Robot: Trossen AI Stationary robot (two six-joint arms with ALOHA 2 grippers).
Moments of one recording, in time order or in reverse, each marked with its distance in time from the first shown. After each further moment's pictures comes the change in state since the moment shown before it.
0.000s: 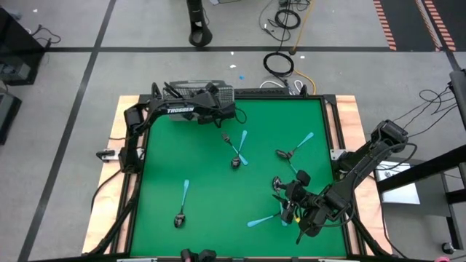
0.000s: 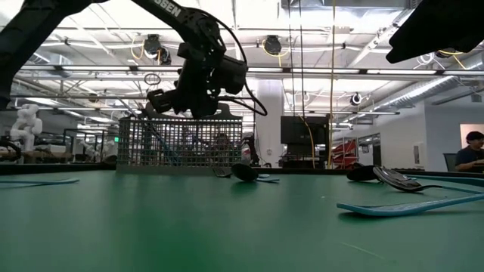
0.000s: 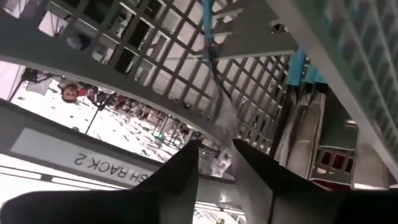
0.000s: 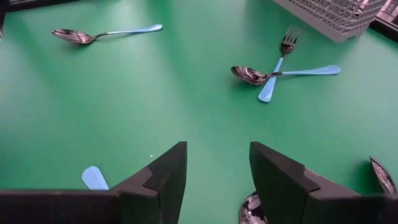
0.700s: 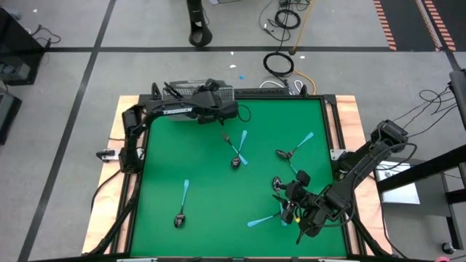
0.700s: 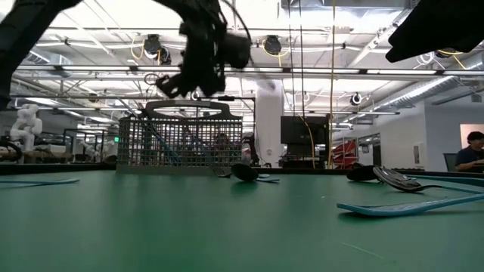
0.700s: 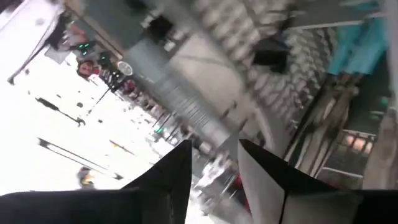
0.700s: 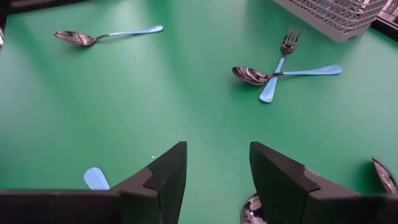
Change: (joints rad) left arm -0.058 -0.052 0.106 -0.066 -0.040 -0.157; right arm -0.001 0.000 0.000 0.011 0.002 0.003
